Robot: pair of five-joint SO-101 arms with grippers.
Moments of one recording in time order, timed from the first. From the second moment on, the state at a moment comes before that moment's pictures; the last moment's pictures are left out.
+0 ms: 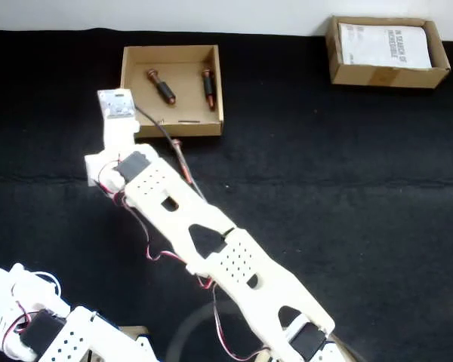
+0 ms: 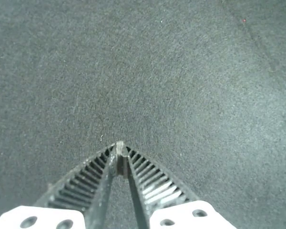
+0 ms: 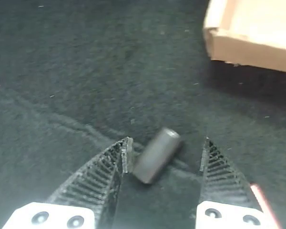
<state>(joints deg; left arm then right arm) -64.6 -102.1 96.1 55.8 6.8 -55.4 63.4 -65.1 59.4 -33.8</state>
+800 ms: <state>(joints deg) -64.6 -102.1 96.1 55.8 6.8 -56.2 74.0 -75.6 58.0 -19.5</state>
